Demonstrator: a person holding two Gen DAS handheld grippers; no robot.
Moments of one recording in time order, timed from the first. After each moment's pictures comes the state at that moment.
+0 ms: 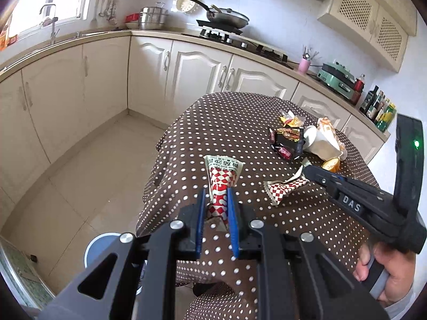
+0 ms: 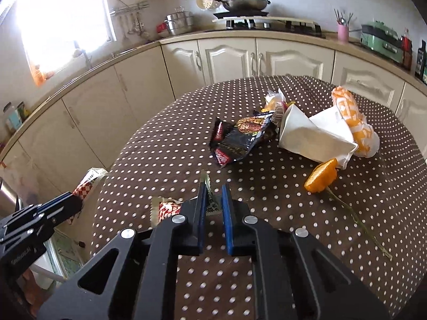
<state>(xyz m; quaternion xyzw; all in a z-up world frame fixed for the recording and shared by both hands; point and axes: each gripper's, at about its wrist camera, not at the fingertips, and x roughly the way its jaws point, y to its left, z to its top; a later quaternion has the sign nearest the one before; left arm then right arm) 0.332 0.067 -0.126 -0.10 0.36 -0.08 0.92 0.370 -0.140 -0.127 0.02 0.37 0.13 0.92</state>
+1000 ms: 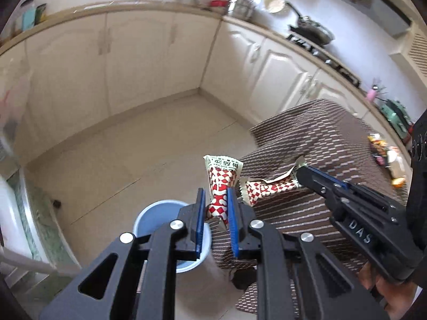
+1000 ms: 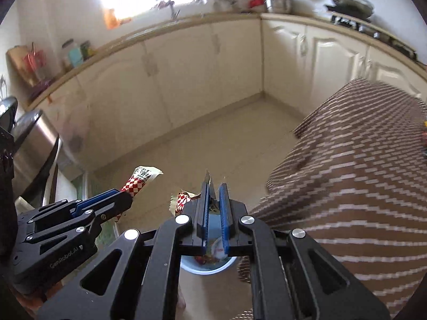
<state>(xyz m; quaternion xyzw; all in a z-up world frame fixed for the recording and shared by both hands) 0.272 0.250 -0.199 -0.19 0.39 0.08 0.90 0.358 0.098 -0.184 -0.06 0.40 0.32 0.86</state>
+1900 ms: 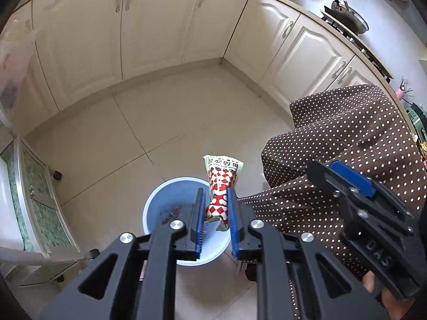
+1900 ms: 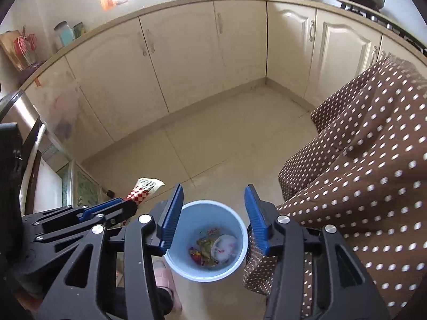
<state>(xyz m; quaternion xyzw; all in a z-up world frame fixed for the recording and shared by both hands) 0.309 0.299 -0.286 -0.22 0.45 0.10 0.86 0.370 0.136 -0.244 -0.08 0.41 0.31 0.85</state>
